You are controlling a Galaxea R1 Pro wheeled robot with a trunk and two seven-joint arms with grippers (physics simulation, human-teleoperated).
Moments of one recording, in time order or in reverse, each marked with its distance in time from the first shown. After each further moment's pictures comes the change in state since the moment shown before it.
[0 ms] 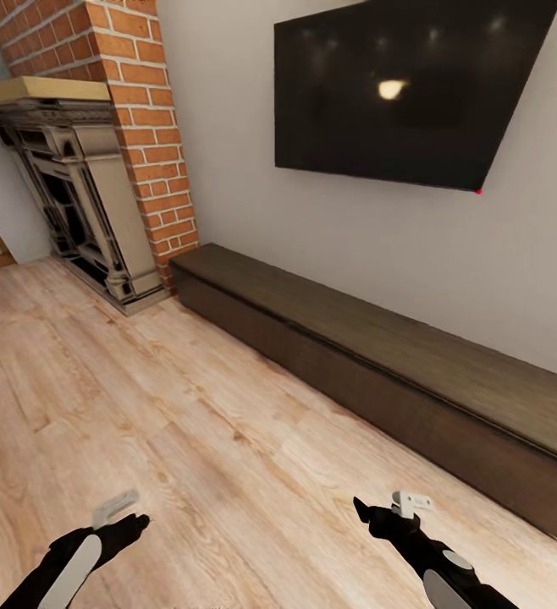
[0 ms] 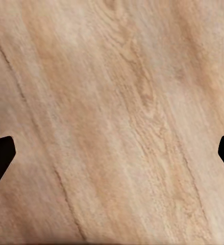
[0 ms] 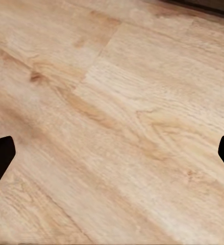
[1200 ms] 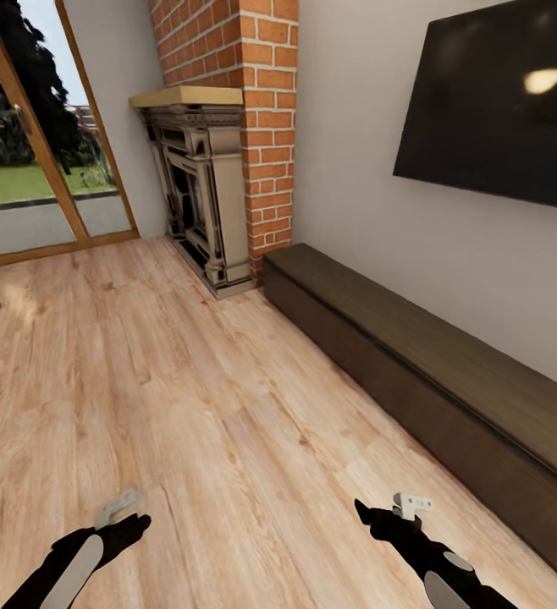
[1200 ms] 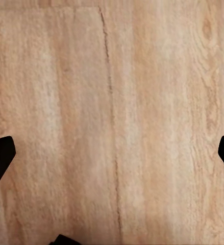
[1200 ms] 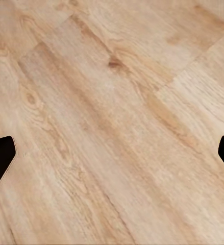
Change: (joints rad) left arm 0.000 -0.004 -0.006 0.000 -0.005 -0.003 0.000; right arm 0.000 0.000 0.001 0.012 0.002 0.000 0.002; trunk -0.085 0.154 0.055
